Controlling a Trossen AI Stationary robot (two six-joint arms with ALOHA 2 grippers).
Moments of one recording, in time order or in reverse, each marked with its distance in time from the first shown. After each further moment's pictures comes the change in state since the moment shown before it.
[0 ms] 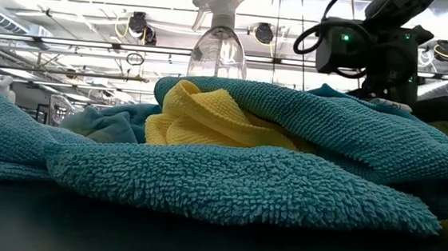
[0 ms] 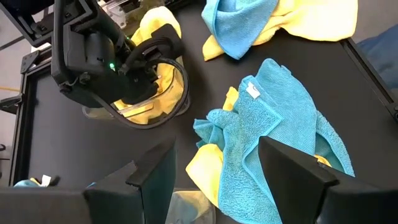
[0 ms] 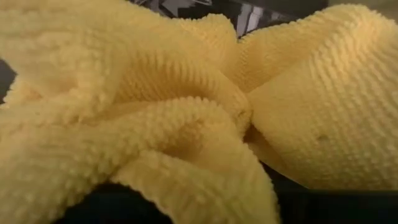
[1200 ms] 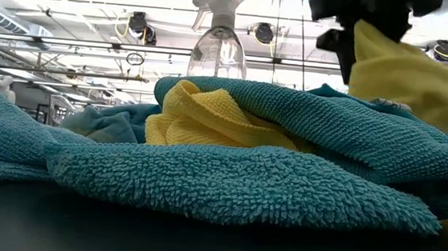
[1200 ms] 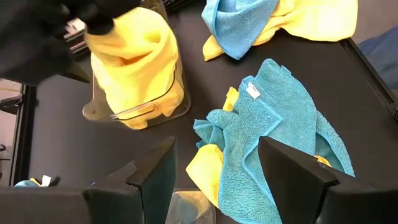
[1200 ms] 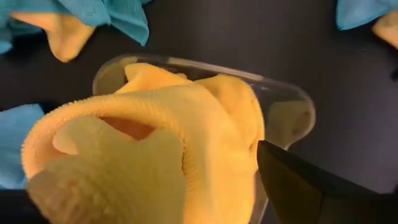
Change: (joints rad) left arm 0.000 0.000 0.000 0.001 0.000 0.001; right arm 0.002 -0.018 0.578 -0.523 0.065 0.056
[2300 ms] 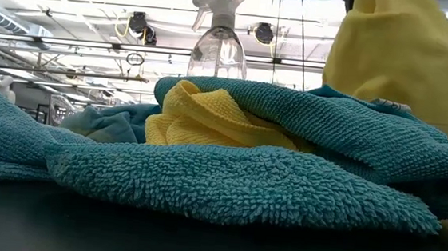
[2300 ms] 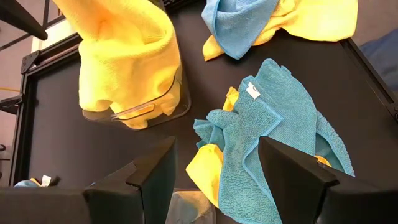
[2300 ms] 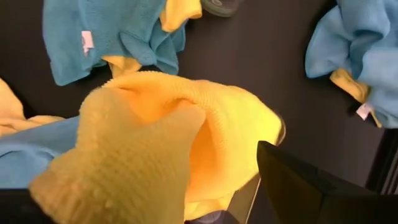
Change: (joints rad) left arm 0.000 0.000 0.000 0.000 0.000 0.000; right arm 0.092 -0.003 0.321 -0.188 0.001 0.029
